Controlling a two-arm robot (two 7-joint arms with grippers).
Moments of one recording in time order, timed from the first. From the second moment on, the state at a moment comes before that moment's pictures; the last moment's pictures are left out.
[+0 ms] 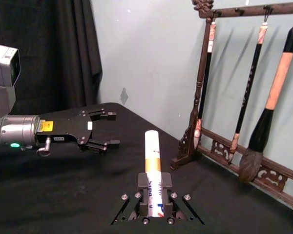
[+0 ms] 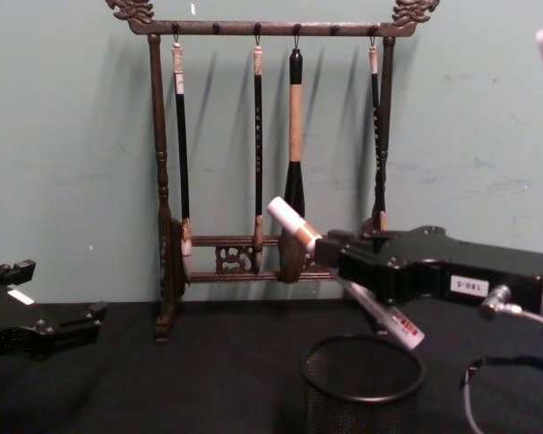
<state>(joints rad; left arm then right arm) -0.20 0.60 0.45 -1.41 -0.25 -0.12 0.03 0.38 0.42 -0.50 -1.41 0.46 -0.01 0.60</state>
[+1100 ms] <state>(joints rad) -0.20 0.60 0.45 -1.41 -0.25 -0.12 0.03 0.40 0.36 -0.54 -1.30 0.43 -0.05 0.59</state>
